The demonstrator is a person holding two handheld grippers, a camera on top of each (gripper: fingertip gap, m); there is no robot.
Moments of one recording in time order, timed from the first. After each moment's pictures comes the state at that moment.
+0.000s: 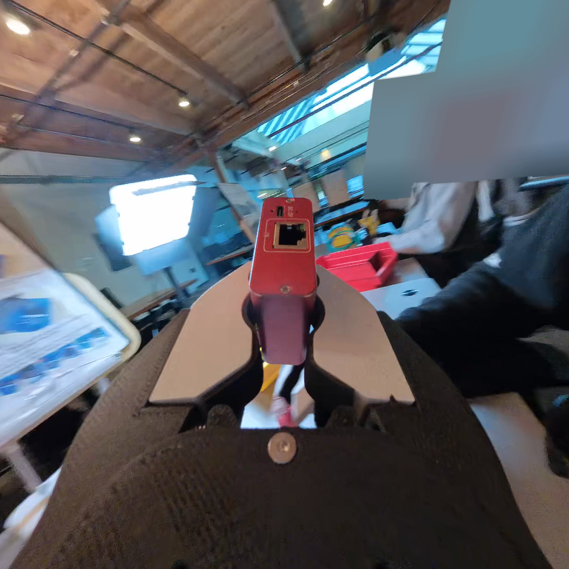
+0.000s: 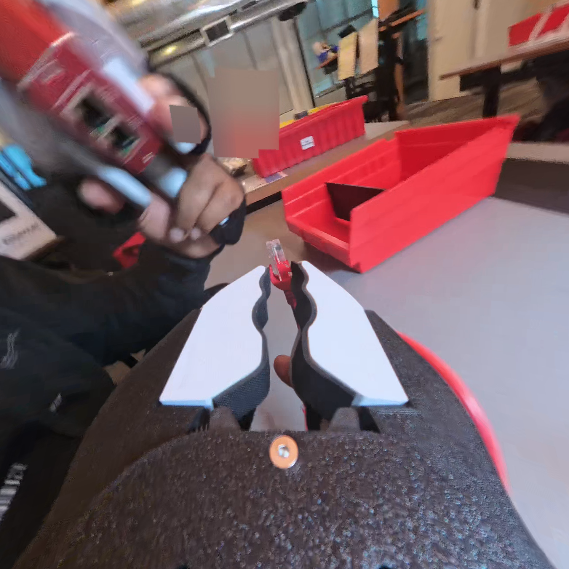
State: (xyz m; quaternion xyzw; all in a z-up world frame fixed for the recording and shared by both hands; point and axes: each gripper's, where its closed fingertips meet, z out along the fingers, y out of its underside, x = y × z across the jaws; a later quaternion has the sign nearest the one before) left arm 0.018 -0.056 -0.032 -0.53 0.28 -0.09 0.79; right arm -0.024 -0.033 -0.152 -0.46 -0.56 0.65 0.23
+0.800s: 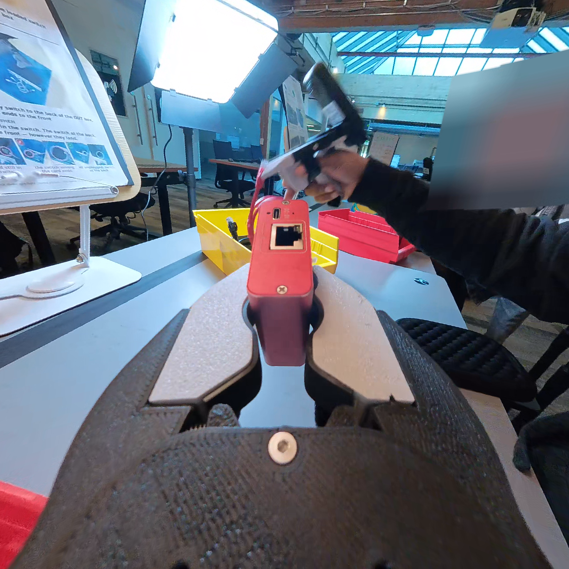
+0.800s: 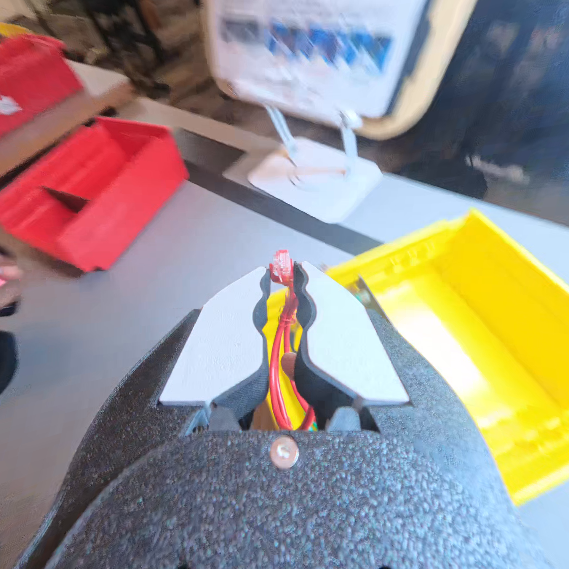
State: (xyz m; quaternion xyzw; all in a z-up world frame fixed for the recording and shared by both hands) left arm -0.063 -0.002 -0.112 -0.67 0.10 -0.19 0.71; right arm 0.008 0.276 -0.096 -0.68 -0.53 0.38 0.34
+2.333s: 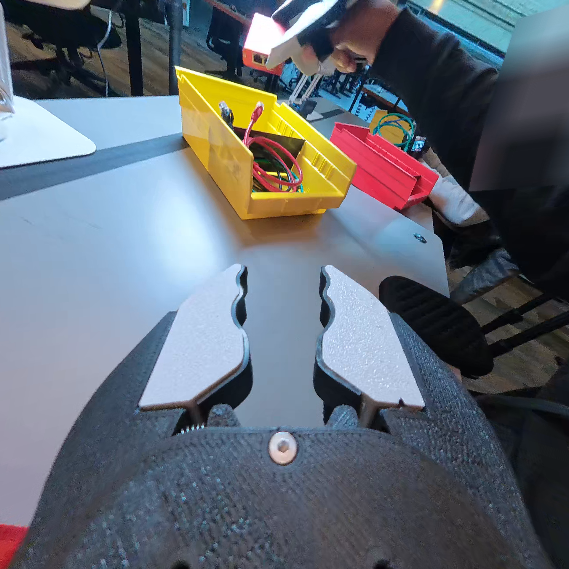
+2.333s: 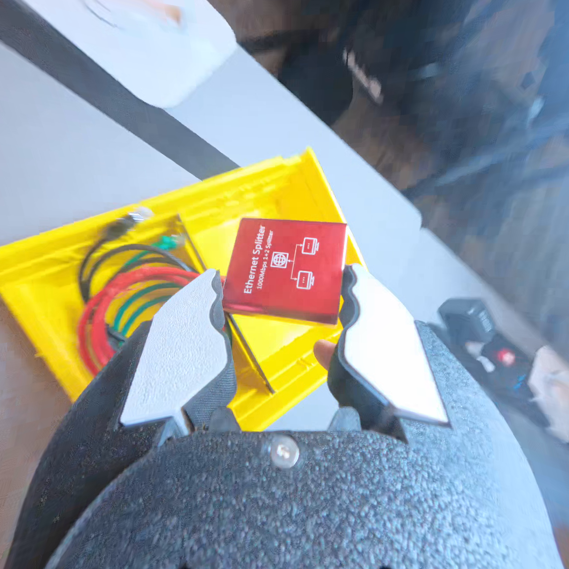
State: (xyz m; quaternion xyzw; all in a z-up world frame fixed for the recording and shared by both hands) left arm -0.053 0.022 -0.175 -0.79 0.03 -0.25 0.56; right arm 0.037 0.402 -0.127 -0.71 -0.61 0.05 0.35
